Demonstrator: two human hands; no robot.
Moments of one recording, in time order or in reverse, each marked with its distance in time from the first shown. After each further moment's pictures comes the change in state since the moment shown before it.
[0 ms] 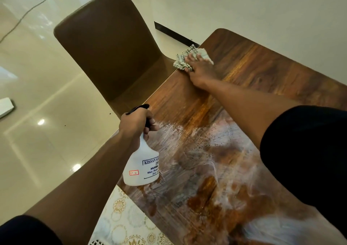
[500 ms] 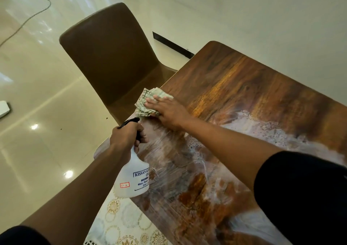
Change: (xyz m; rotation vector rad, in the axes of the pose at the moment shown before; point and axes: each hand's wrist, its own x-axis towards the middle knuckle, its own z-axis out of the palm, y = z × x) left_hand -0.028 -0.023 -0.018 -0.049 0.036 0.006; right_hand -0.102 -0.079 0.038 -0.061 -0.169 -0.480
